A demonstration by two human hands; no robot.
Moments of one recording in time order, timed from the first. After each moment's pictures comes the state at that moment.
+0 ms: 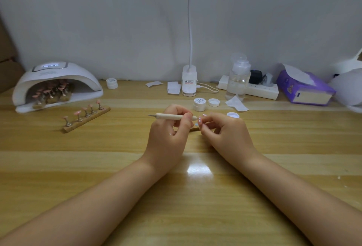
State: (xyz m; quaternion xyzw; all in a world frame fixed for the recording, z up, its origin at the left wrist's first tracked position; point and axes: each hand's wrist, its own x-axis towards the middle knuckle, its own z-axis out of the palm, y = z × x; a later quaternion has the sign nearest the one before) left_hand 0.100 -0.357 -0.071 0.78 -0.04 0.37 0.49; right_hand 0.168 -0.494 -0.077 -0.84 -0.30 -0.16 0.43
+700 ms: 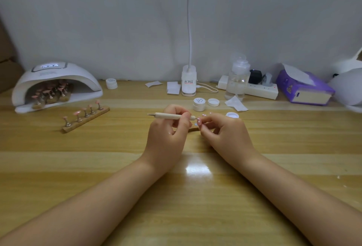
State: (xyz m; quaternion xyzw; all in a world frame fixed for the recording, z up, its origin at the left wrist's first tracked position) left_hand 0.102 -0.357 -0.070 0.79 -0.02 0.37 0.49; right_hand 0.170 -0.494 -0.079 -0.84 -0.30 -0.17 0.42
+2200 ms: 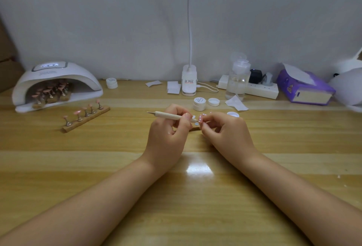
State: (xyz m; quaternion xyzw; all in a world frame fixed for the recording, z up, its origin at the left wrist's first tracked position) left_hand 0.100 -0.357 -0.070 0.79 -0.03 0.36 0.50; right_hand 0.169 -0.493 -0.077 -0.84 -0.28 -0.16 0.44
